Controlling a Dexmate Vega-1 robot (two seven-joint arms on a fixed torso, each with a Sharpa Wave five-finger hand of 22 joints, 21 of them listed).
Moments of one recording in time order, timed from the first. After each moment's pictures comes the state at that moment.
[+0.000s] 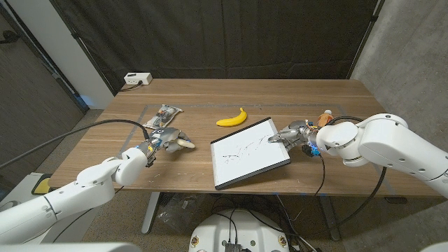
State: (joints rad) left arm 1.18 1.12 0.45 -1.95 0.49 0.22 0.19; left_hand 1.29 0.18 0.03 -0.13 0.20 0.79 -0.01 0.29 0.19 0.77 -0.10 0.25 0.19 0.71 -0.07 0.22 0.18 0.68 -0.06 0.28 0.18; right arm -0.93 -1.03 -0.39 -2.47 0.90 -1.10 -0.45; right_hand 1.02 0.08 0.42 -0.18 0.18 0.84 0.02 0.19 0.21 1.15 -0.11 0.22 0.19 1.32 -0.21 0.23 0.20 1.12 -0.21 0.80 0.67
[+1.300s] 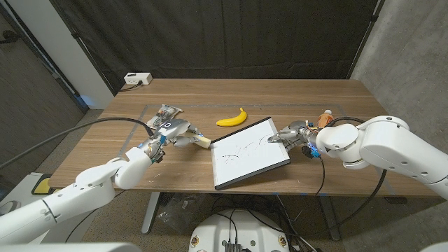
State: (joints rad) left arm 1.24 1.09 0.38 -1.97 0.50 0.00 0.36; left_hand 1.31 0.15 0.13 -0.12 0.19 1.01 -0.02 0.28 0.19 1.02 -0.14 0.24 0.19 1.00 -0.16 0.22 0.17 0.88 -0.08 0.32 0.18; right arm -0.95 -1.03 -0.37 -2.50 0.90 -1.11 -0.49; right_hand 1.01 0.09 0.44 -0.18 0.17 0.83 0.02 0.19 0.21 1.15 -0.11 0.21 0.19 1.32 -0.21 0.23 0.20 1.12 -0.21 0.81 0.69
